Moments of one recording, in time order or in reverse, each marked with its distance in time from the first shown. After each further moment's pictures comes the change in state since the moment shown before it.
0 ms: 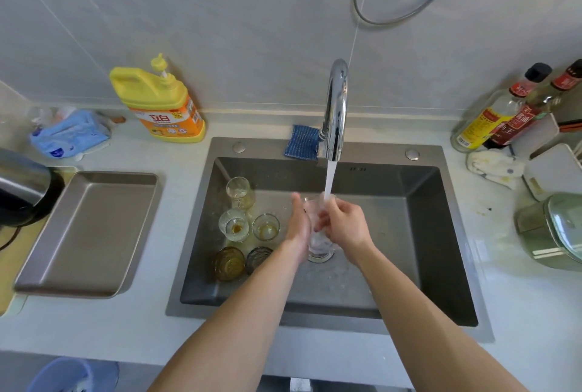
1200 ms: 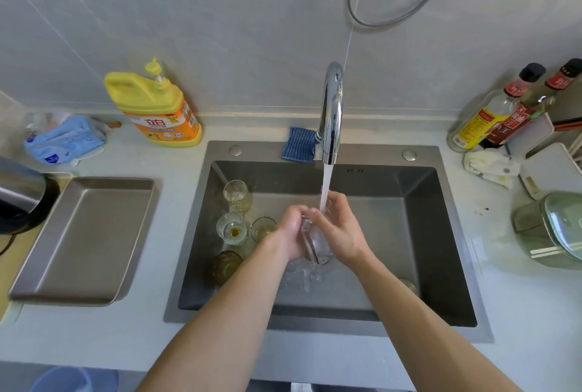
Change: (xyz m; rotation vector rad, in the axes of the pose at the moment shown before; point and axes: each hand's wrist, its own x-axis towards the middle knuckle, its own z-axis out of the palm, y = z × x) left_hand -0.021 0.030 -0.013 -0.010 -0.190 -0.205; right_hand -0.002 0.018 -0.005 -0.086 -0.107 -0.219
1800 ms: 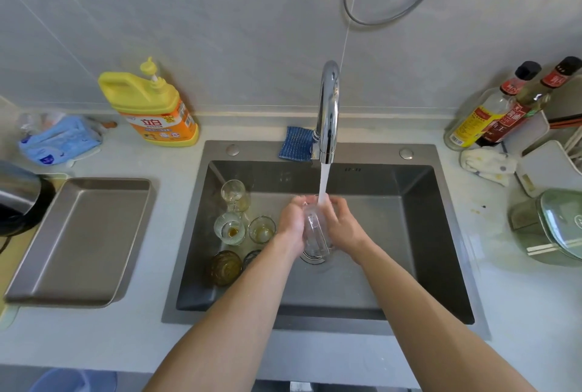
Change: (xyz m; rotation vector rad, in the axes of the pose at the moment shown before) left_hand 0.003 -0.002 0.020 0.030 0.221 0.241; right_hand 0.016 0.000 -0.011 -0.140 -0.031 0.303
